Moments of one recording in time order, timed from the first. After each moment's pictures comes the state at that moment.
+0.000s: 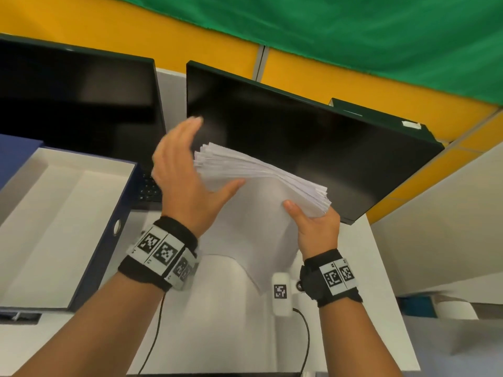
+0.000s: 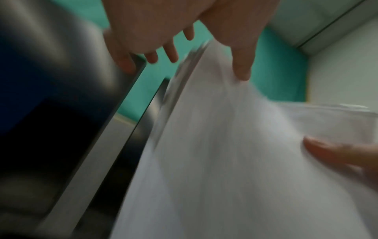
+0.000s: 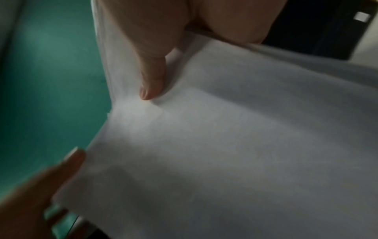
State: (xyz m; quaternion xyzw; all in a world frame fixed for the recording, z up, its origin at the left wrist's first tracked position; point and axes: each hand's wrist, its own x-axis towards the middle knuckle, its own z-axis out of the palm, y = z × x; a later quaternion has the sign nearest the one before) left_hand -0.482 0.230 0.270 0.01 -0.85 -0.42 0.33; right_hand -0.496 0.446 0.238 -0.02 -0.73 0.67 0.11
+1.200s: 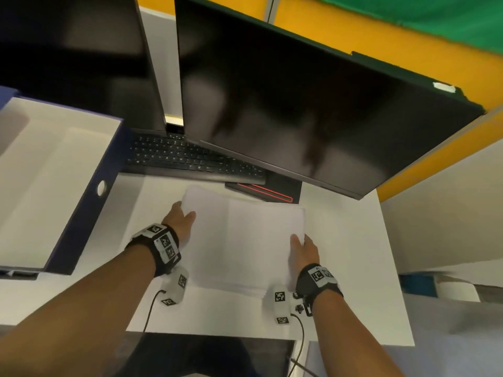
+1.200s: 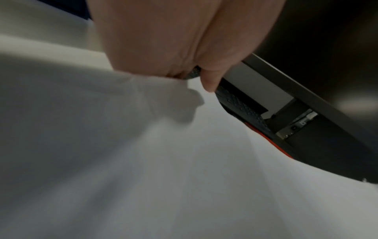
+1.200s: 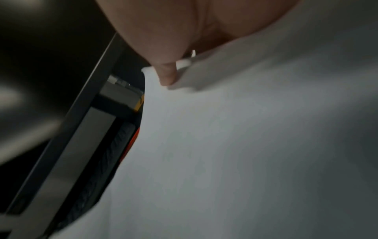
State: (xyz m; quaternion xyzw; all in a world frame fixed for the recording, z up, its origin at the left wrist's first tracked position) left_hand -0.481 0.209 0.053 0.34 -0.79 -0.47 -0.19; right_hand -0.474 0.516 0.065 -0.29 -0.81 0.48 -0.15
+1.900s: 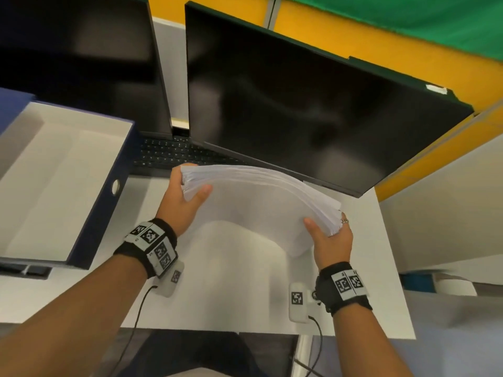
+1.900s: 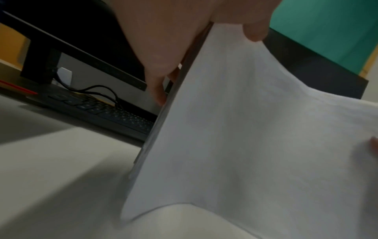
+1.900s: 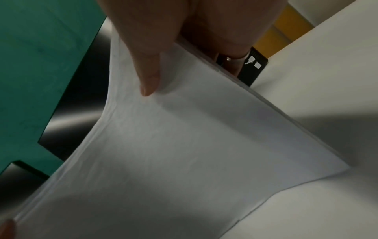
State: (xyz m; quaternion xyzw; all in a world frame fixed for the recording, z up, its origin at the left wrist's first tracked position) left_hand -0.457 0.209 0.145 0.12 -0.76 -0.64 0.05; right_hand -0.454 0.509 0.154 -0.17 -0.77 0.61 0.06
